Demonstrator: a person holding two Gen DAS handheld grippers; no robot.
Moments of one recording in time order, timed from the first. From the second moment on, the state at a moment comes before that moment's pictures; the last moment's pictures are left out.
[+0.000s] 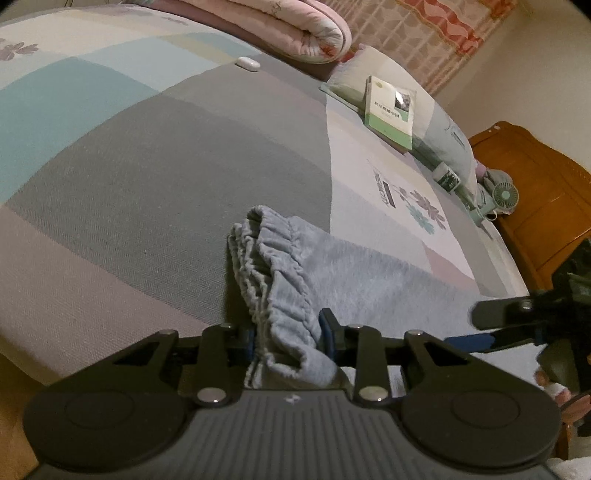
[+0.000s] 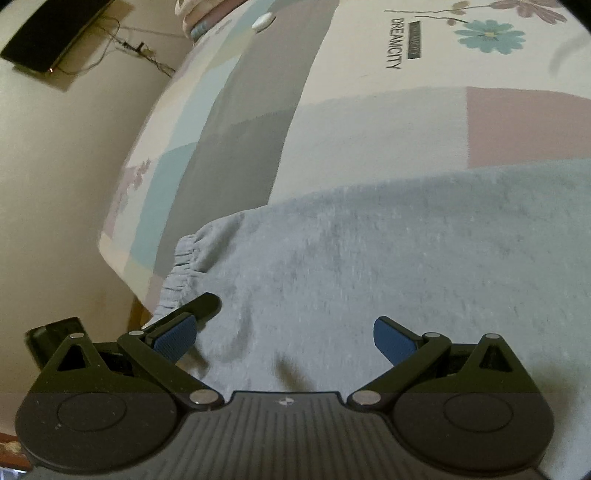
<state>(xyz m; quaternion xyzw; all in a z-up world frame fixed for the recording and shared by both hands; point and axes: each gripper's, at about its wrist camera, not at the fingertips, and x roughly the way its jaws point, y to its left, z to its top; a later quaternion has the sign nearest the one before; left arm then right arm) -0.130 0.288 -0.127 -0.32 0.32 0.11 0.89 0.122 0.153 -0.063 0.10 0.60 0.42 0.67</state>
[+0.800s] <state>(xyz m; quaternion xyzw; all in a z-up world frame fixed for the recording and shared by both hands) -0.132 0.289 -0.128 -0.31 0.32 0.10 0.89 0.155 0.174 -0.056 0.11 0.59 0.35 0.71</state>
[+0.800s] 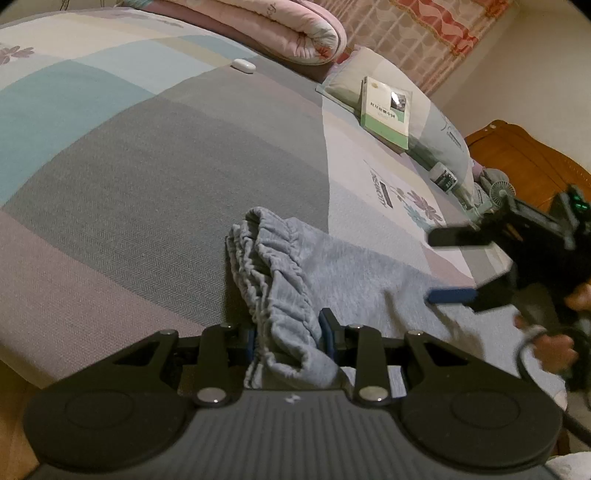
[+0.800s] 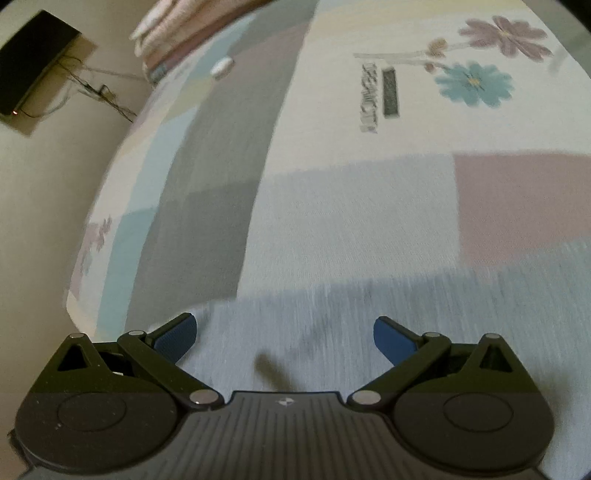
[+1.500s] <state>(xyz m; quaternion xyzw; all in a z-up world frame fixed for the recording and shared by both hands) -0.135 0.288 -0.129 -0.31 0.31 0.10 0.89 0.115 0.163 -0.049 0.08 0.62 0.34 0.70</state>
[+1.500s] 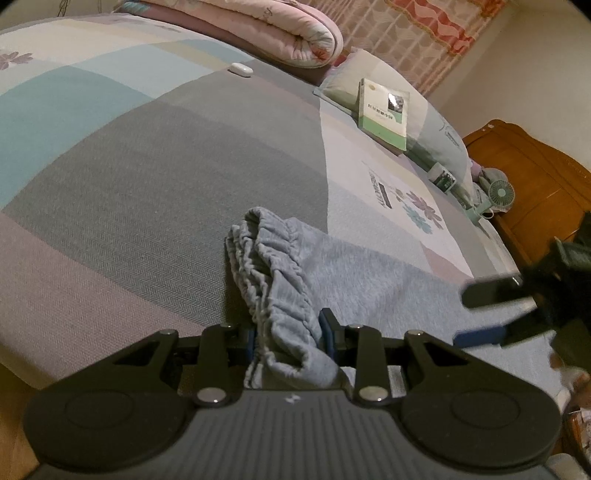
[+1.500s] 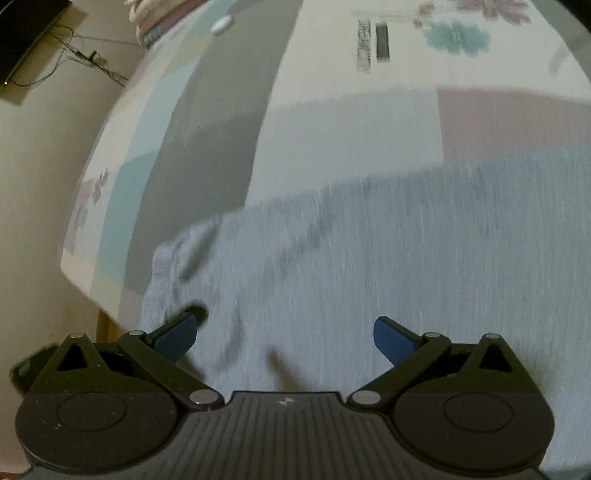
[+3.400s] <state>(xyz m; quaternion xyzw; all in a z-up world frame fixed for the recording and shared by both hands) -0.033 0.162 0.005 -0.19 0.31 -0.02 0.93 0.076 -0.072 -0.037 0.07 0.50 0.22 0.83</state>
